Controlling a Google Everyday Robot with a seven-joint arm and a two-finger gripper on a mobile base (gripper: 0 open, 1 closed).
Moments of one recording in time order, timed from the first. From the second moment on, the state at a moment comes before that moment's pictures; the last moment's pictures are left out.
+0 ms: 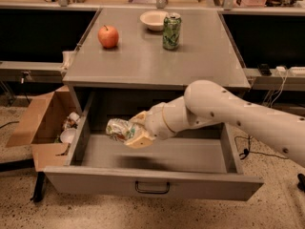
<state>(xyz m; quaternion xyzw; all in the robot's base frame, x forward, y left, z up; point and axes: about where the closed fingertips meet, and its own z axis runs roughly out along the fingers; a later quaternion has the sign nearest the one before) 0.521 0.049 0.724 -0.62 0.65 0.24 0.36</state>
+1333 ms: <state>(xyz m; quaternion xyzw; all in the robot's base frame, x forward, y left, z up) 0.531 -0.019 0.808 -0.59 0.66 0.19 0.43</state>
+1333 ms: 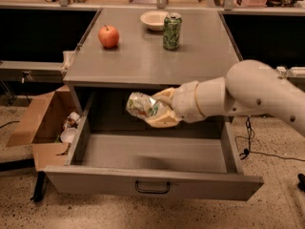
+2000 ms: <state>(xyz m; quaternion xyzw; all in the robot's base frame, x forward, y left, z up) 0.579 -0.075 0.889 -0.54 0.69 0.13 0.47</state>
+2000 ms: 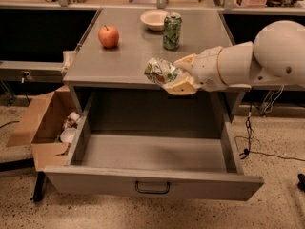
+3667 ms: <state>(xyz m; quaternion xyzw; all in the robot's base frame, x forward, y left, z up) 0.722 -0.166 0.852 -0.39 0.81 0.10 0.43</state>
